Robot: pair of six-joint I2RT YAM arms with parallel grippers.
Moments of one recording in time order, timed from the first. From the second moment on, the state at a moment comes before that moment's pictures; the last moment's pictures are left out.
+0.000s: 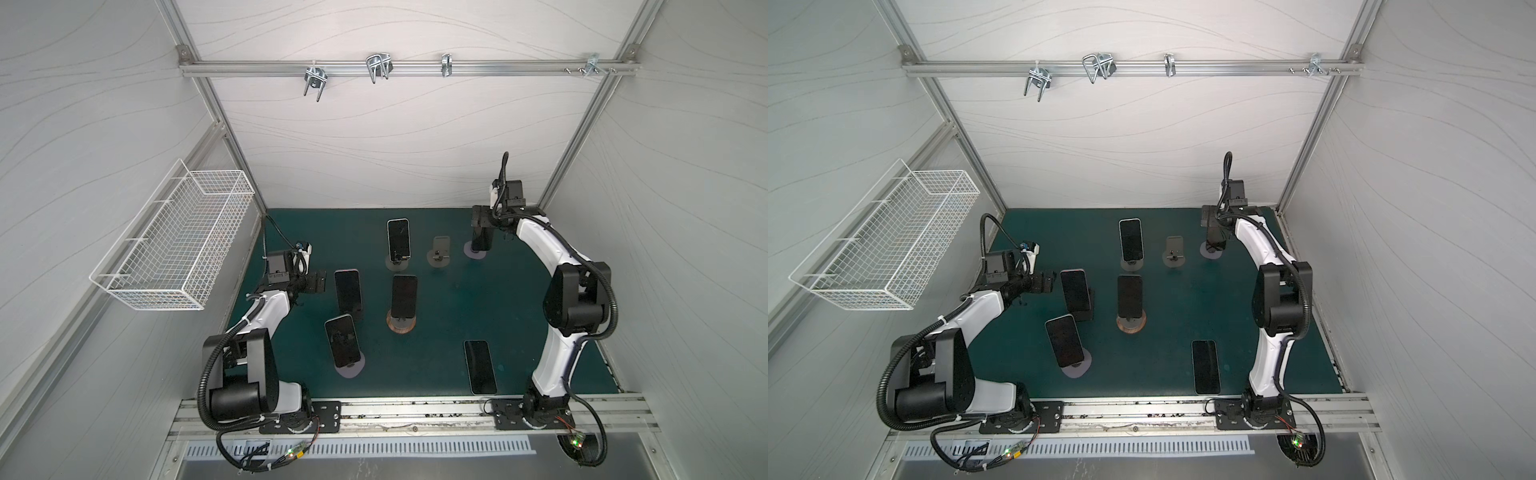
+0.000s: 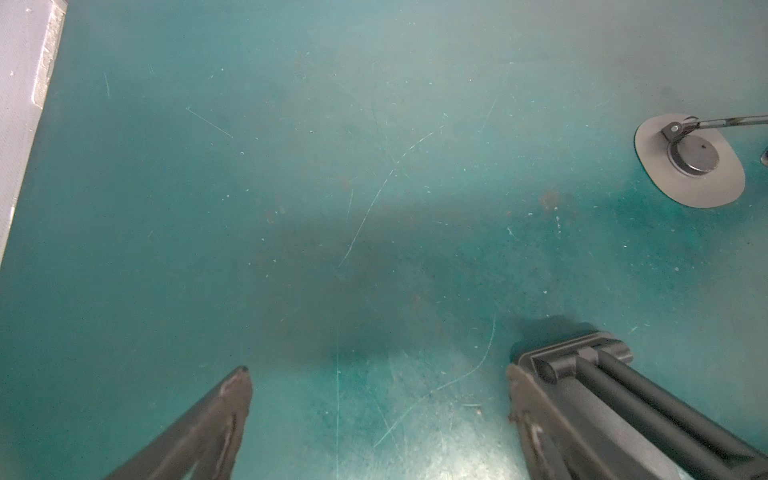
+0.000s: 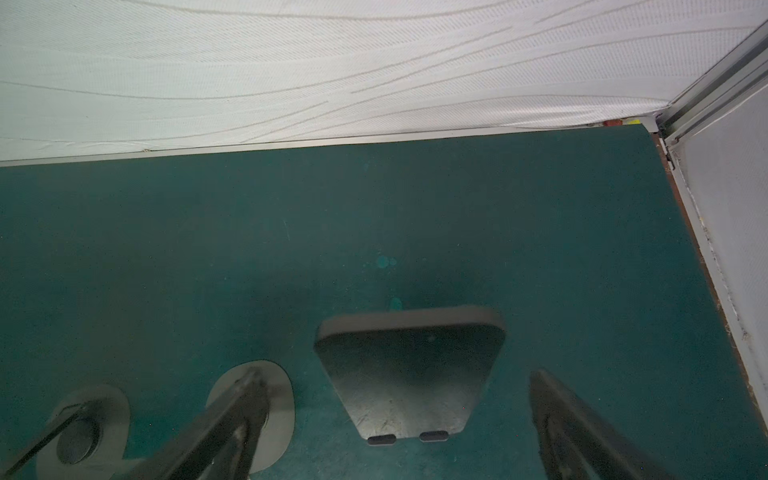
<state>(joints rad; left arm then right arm) 0.18 1.39 0.75 -0.15 0.22 0.20 0.15 1.95 1.70 -0.51 0.03 0.10</state>
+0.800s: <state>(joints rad) 0.18 1.39 0.75 -0.15 0.22 0.20 0.10 2.00 1.72 -0.47 -0.07 0.17</state>
